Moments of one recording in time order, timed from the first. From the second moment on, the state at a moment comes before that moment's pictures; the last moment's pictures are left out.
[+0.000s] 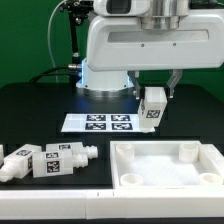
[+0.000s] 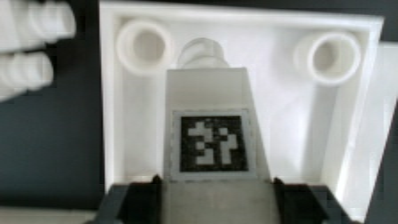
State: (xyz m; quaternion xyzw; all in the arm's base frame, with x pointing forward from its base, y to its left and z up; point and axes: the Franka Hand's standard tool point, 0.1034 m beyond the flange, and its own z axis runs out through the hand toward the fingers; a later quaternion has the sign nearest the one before) arm 0.562 0.039 0.126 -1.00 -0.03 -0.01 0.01
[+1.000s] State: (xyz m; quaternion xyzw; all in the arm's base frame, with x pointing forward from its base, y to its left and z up) arm 0.619 0.120 0.132 -0.97 0.03 -0.22 0.04
